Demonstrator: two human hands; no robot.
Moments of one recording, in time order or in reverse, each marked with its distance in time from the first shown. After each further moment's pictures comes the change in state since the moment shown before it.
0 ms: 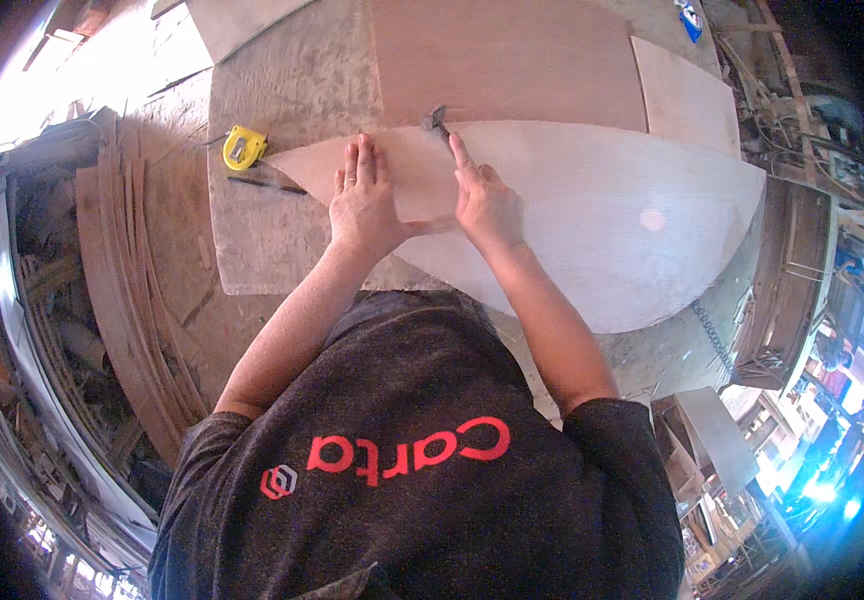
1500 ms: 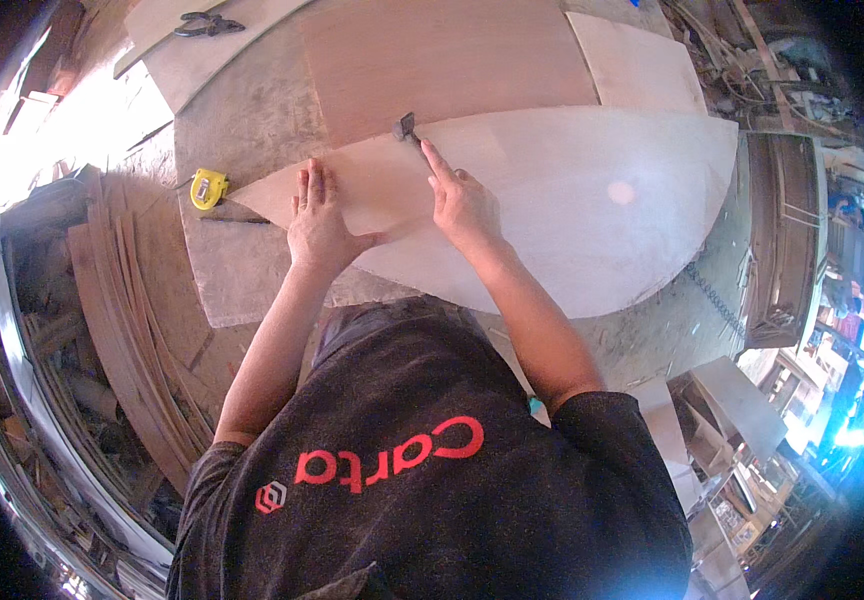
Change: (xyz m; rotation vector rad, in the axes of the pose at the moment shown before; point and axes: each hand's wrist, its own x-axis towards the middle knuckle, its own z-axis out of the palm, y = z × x) left_hand -0.003 0.006 -0.008 -0.023 -0.005 -0.012; right_hand -0.013 0.042 0.002 0.136 0.102 0.048
